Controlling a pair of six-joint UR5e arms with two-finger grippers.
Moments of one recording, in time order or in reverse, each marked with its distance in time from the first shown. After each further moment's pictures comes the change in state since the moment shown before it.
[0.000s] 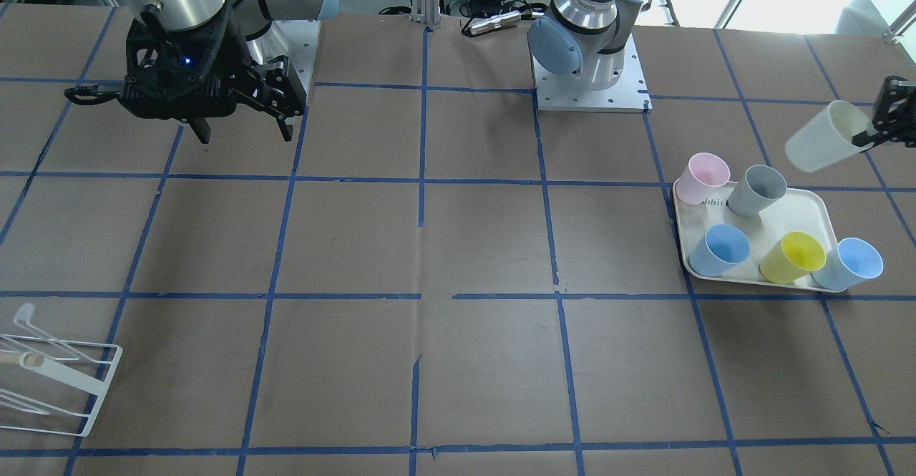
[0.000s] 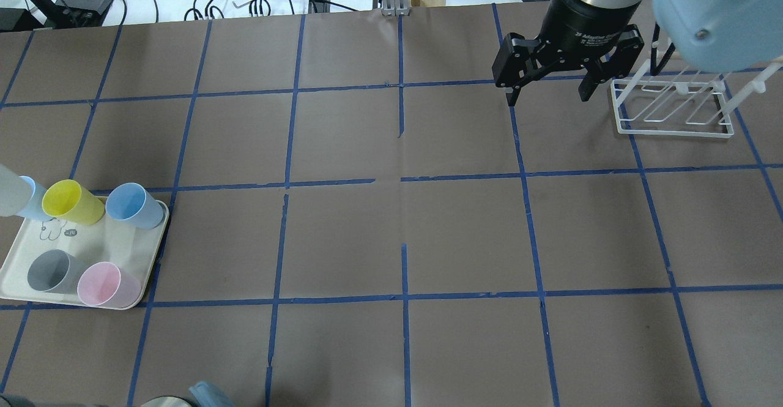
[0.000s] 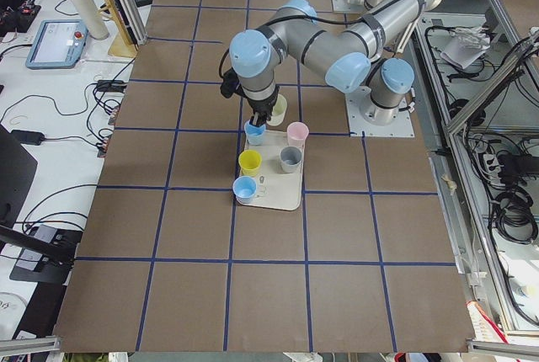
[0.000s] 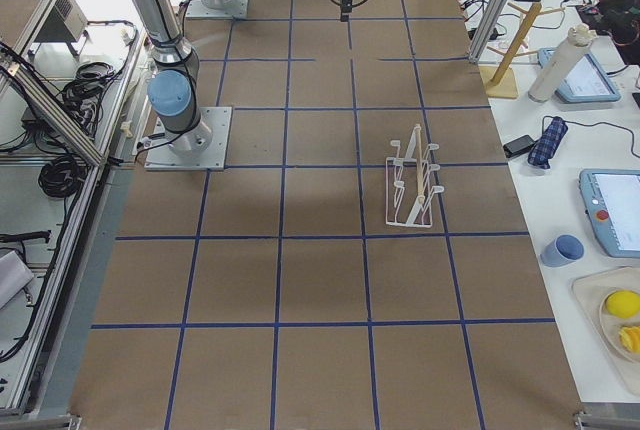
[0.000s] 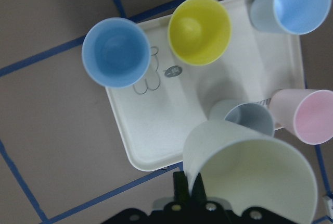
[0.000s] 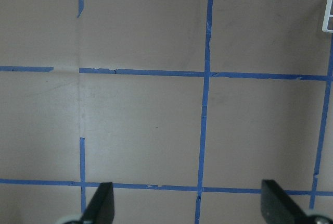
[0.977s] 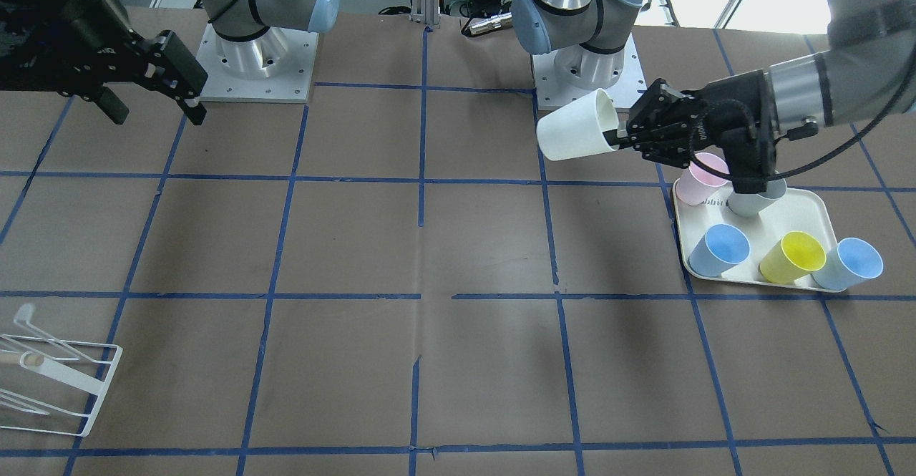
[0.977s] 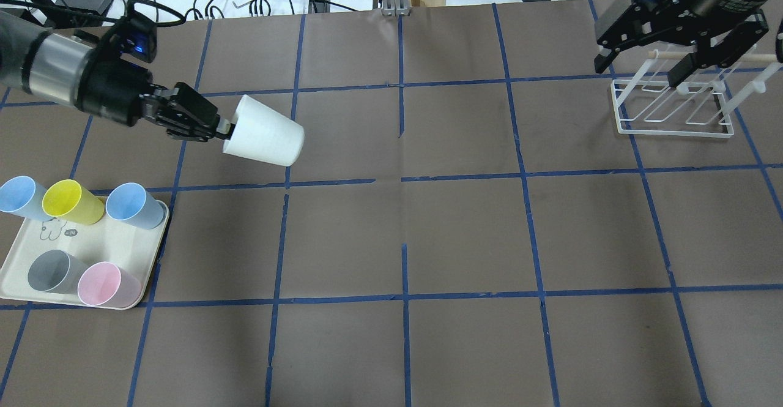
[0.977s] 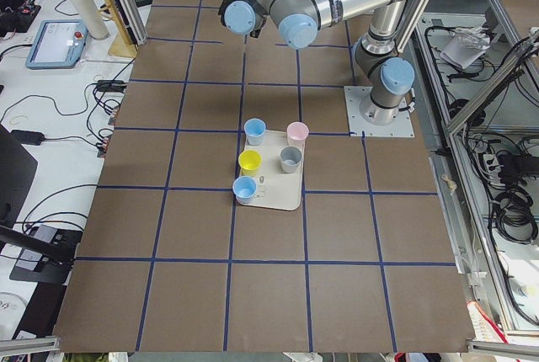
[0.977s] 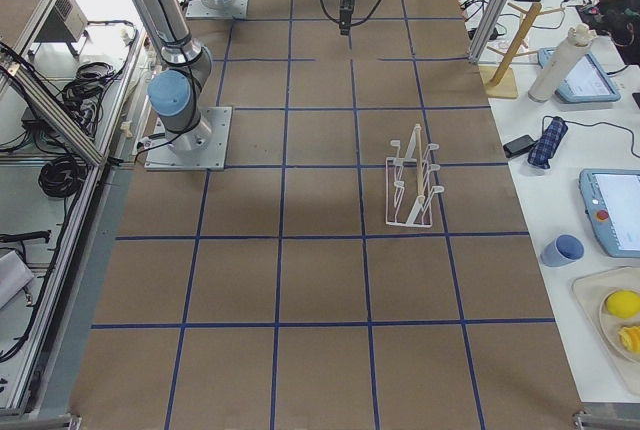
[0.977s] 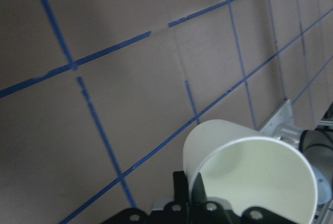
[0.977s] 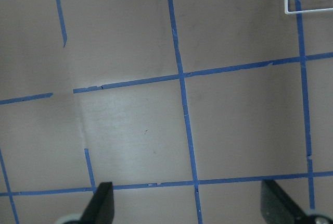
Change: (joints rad) left arm -0.392 0.049 -0.272 -0.202 -0.757 -0.307; right arm -0.296 -0.071 -0.017 0.106 0.178 -0.082
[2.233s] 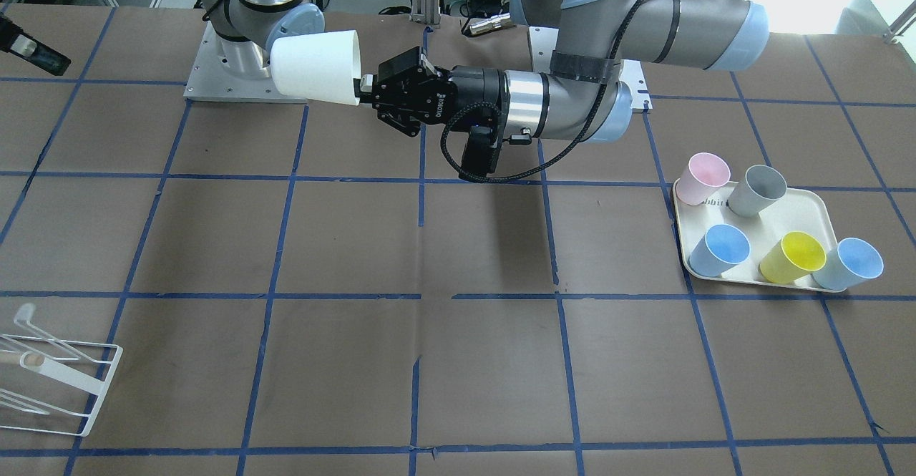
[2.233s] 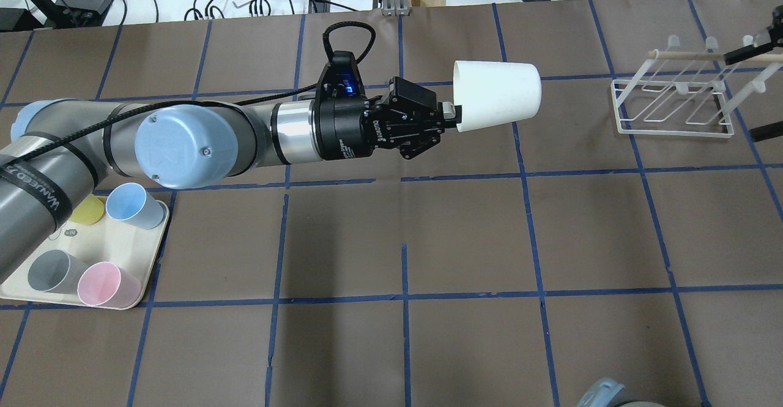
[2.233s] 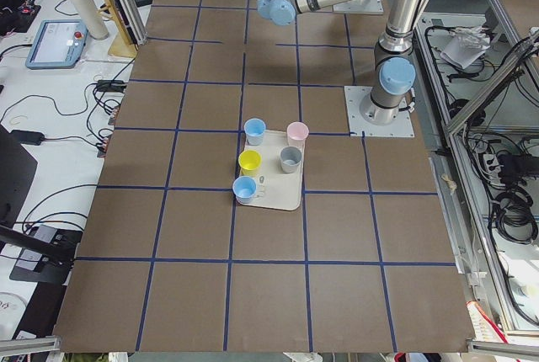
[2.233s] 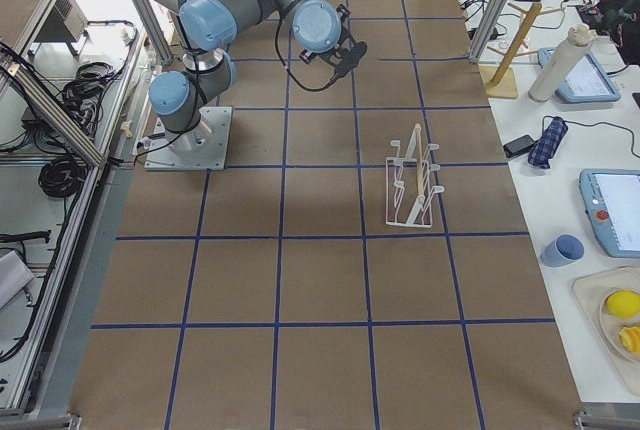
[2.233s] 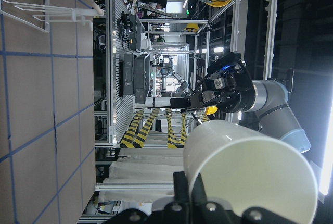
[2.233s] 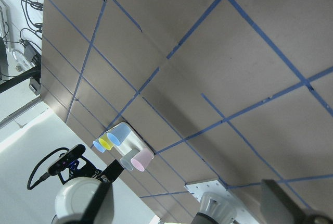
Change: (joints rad) left arm -0.487 -0.062 -0.169 0.000 -0.862 -0.028; right arm -0.530 -0.010 0.068 0.619 0.454 -0.123
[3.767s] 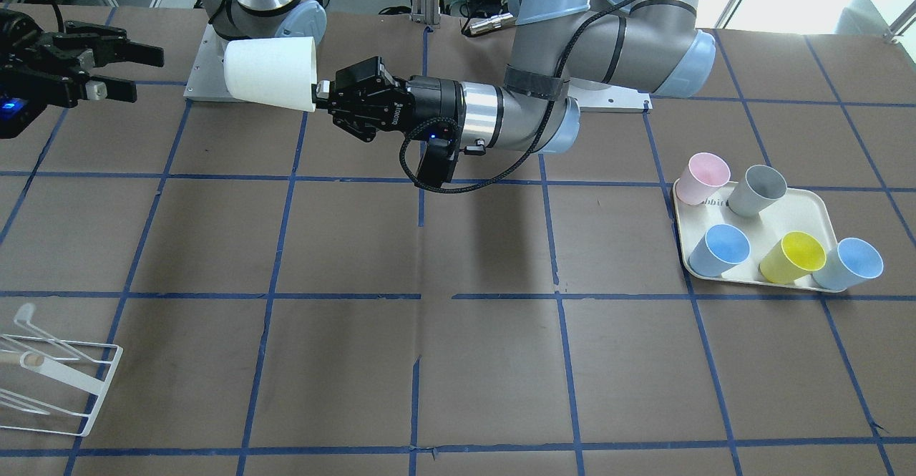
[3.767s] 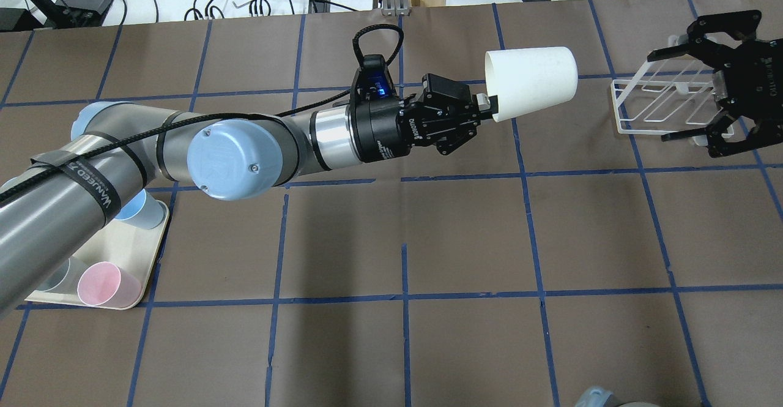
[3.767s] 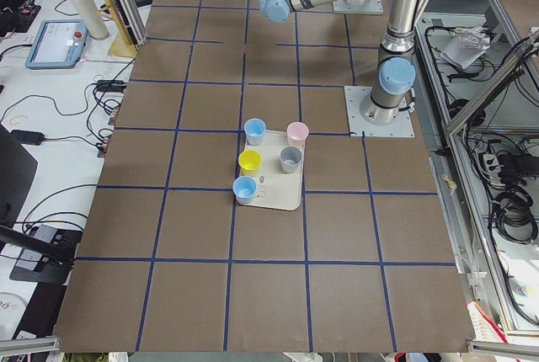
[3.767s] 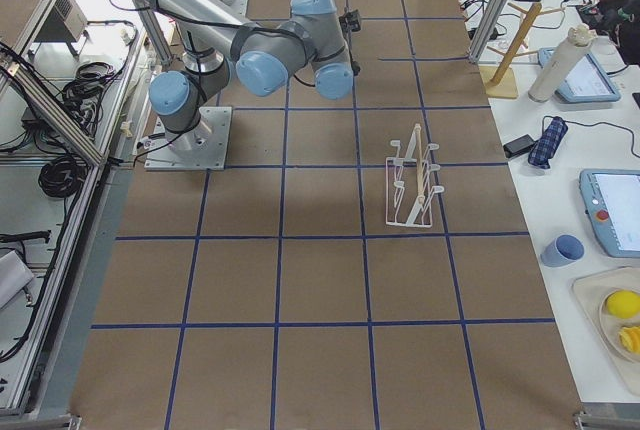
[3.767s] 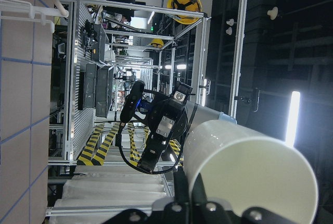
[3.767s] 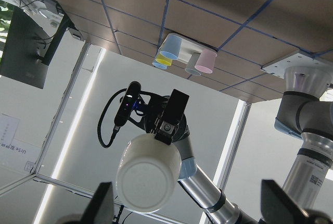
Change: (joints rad) left arm -0.094 -0.057 0.007 0.061 -0.175 0.004; right arm 0.124 0.143 0.022 0.320 0.227 0.111
